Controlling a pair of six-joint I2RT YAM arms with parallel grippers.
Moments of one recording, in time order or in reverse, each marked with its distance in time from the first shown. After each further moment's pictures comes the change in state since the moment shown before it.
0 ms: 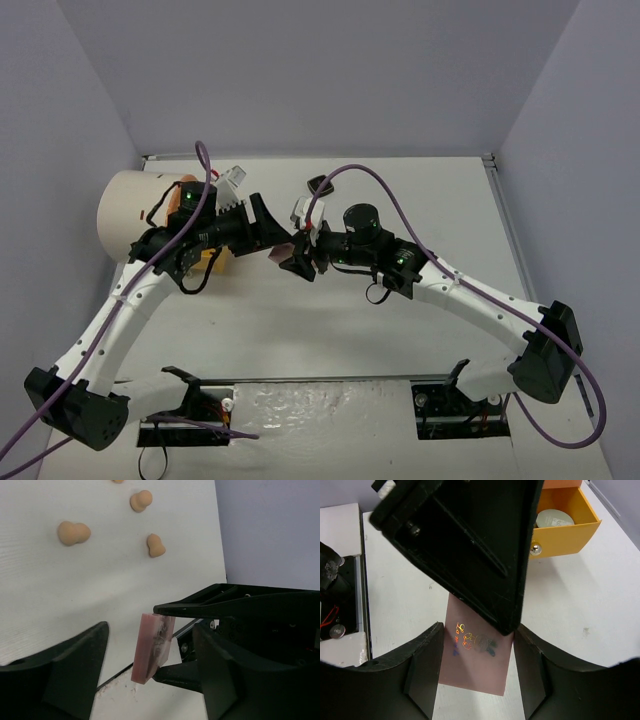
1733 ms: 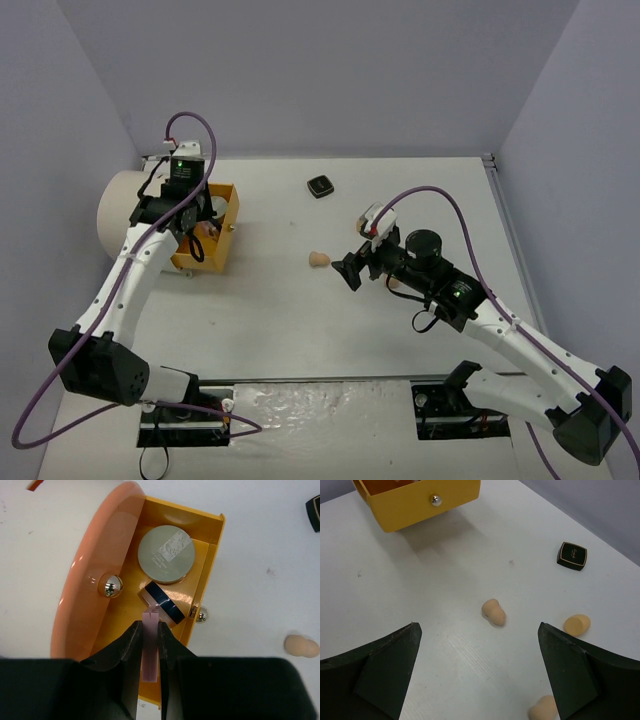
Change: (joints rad) left arm 0.184 0.193 0.173 -0.086 -0.774 0.429; right arm -0.153 -0.390 -0.319 -0.029 0.251 0.070
